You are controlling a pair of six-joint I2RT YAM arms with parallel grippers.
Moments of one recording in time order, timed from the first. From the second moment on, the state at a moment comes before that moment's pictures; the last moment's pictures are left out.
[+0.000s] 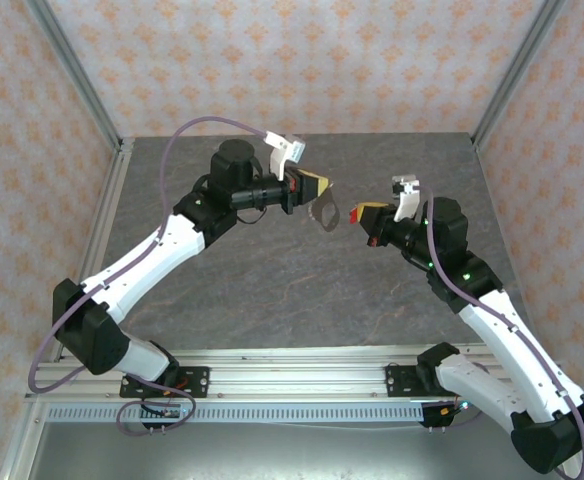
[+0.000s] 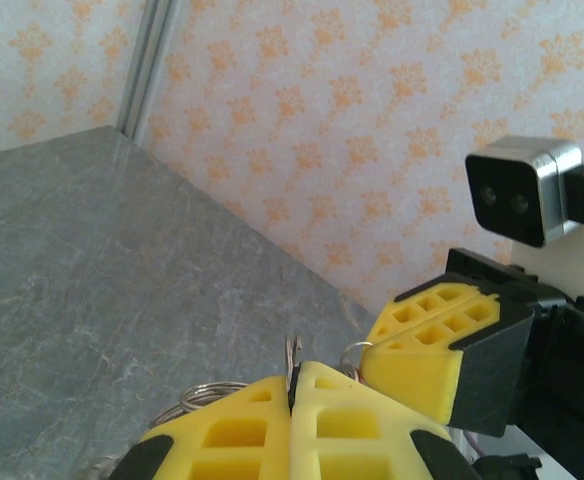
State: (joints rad) left arm -0.58 1.46 1.35 -0.11 0.57 -0.35; right arm 0.43 0.85 0.90 -0.32 -0.27 0.39
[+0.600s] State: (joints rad) left arm -0.63 1.46 1.42 -0.21 0.44 -0.30; right arm 0.43 0.82 0.92 -0.31 -0.21 0.41
